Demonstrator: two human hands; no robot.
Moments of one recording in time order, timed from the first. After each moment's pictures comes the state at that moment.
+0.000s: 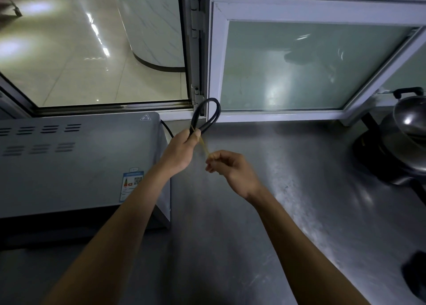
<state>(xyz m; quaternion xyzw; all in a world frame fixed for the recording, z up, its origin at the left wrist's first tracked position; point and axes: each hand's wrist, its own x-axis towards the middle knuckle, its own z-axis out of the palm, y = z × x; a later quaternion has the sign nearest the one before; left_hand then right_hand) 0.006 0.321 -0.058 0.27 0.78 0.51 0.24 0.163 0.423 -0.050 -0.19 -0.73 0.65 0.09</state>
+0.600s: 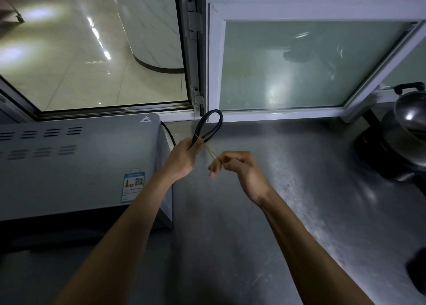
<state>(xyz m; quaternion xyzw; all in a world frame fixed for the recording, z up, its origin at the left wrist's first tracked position) 0.015 0.321 -0.070 0.30 0.80 0.45 0.23 0.182 0.420 -0.021 -0.12 -0.71 0.69 0.13</state>
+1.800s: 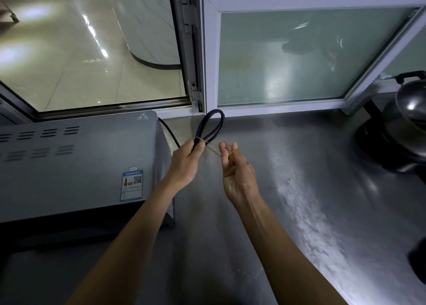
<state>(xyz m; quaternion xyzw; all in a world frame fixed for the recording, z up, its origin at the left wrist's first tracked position) 0.041 0.312 -0.081 0.31 0.80 0.48 0.20 0.159 0.402 -0.062 -0.30 -0.11 0.90 0.29</state>
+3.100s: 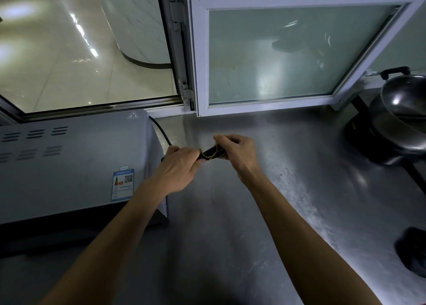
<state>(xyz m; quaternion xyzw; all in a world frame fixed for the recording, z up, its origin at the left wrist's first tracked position) 0.038 0.307 -0.079 0.54 0.83 0.14 0.07 0.158 0.447 -0.056 -0.36 -0.64 0.65 0.20</state>
